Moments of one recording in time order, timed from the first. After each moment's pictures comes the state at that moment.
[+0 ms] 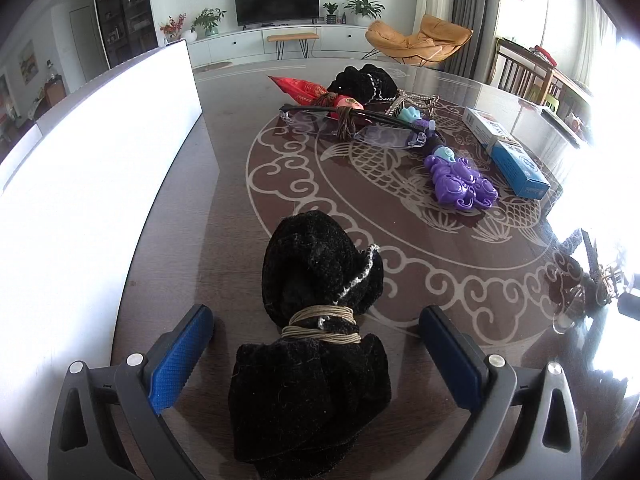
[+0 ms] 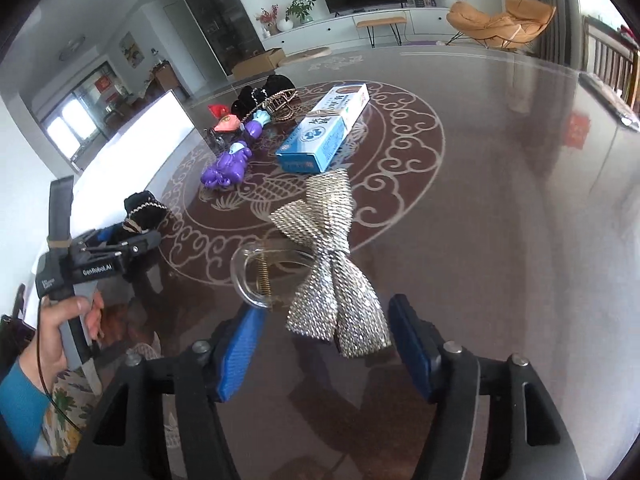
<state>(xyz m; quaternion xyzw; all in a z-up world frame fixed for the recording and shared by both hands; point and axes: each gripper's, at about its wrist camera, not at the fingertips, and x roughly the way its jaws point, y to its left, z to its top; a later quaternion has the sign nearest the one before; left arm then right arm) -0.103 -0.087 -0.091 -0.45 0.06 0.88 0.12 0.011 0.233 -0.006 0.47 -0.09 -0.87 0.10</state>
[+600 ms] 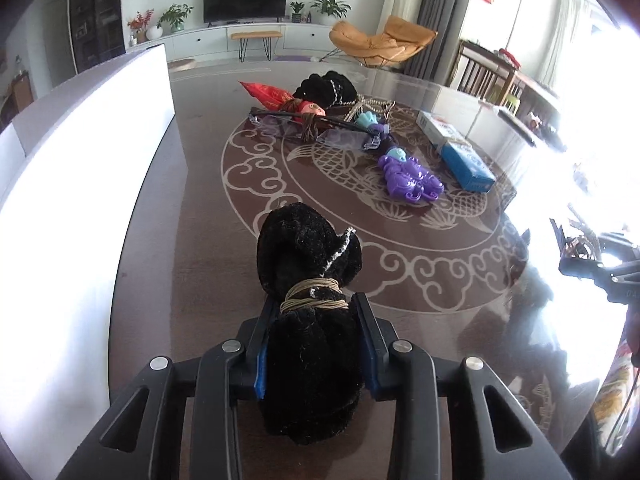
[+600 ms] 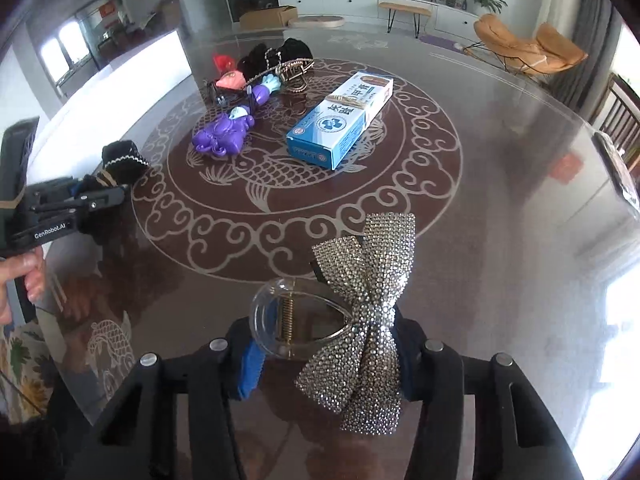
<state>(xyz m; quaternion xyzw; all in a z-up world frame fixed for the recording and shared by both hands) -0.080 -0.106 -0.068 -0.45 0.02 0.87 0.20 -0.013 0.212 0.003 0.51 0.02 -0.85 0.09</state>
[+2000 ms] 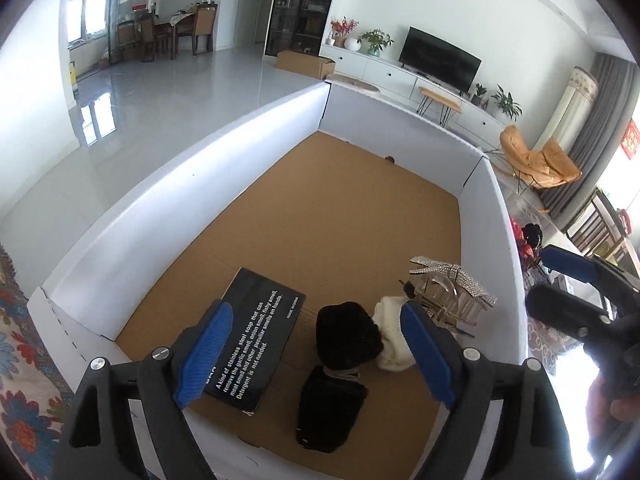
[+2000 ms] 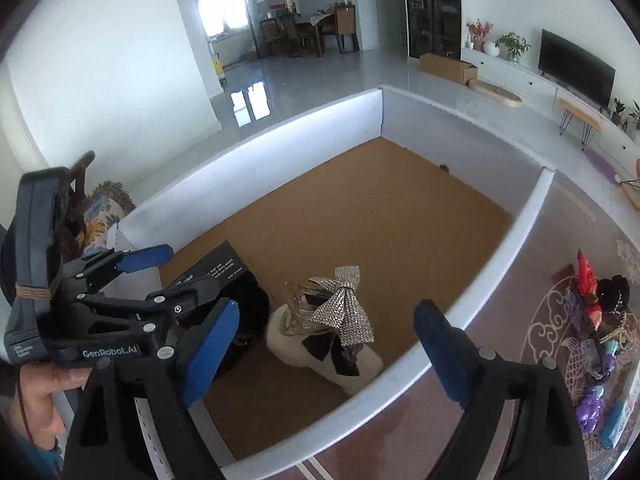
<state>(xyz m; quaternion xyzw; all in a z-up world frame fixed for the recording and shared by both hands) -0.020 -0.384 0.007 -0.41 -0.15 0.90 -0.07 -0.071 -0.208 0.087 0.42 0.10 -0.83 0.35</state>
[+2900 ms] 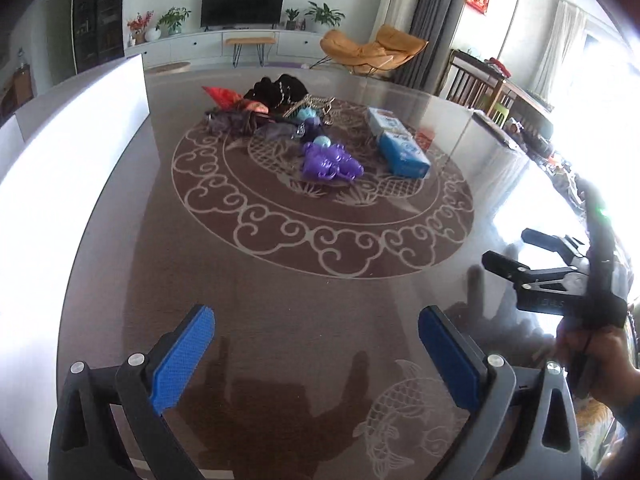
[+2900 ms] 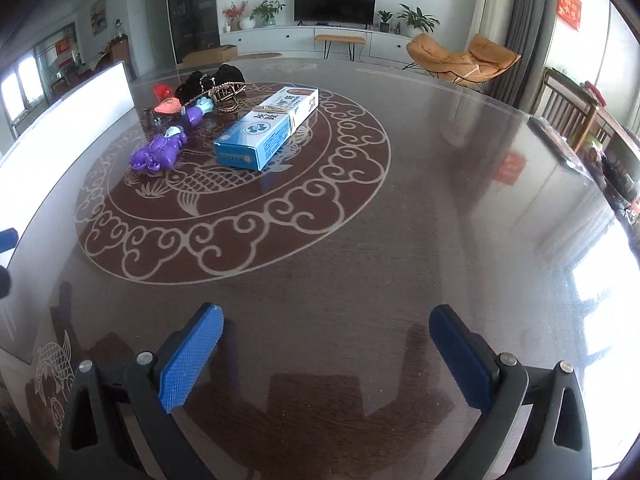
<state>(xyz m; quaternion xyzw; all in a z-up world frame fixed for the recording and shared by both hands) -0.034 -0.054 -0.060 -0.46 0.02 0.87 0.21 -0.002 0.225 -0.028 0.45 0.02 -0.89 -0.02</state>
